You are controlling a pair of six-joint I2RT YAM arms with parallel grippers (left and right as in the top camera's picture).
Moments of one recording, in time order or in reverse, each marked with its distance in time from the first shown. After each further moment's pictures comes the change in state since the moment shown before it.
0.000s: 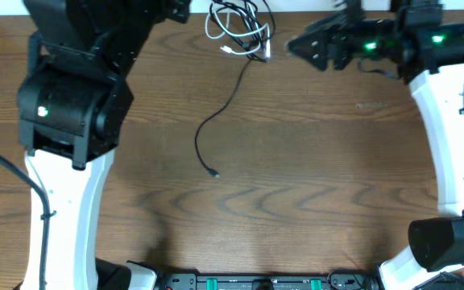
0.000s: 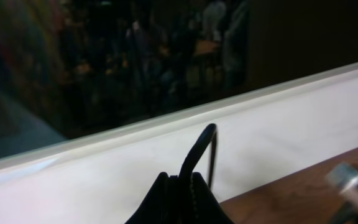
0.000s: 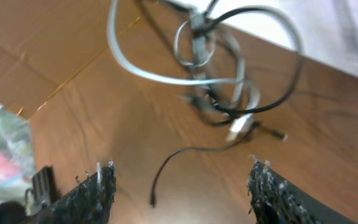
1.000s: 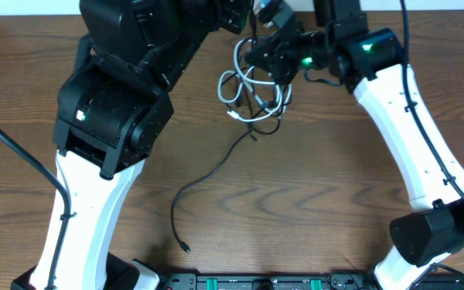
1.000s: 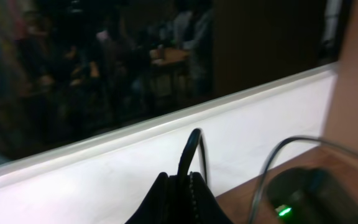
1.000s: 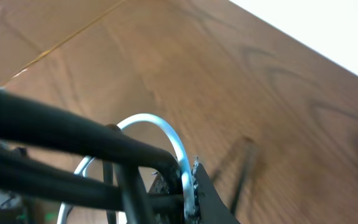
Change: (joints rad) left arm -0.189 0.045 0.073 -0.006 -0.067 -0.023; right arm 0.204 0.067 0.000 0.084 0.157 -0.030
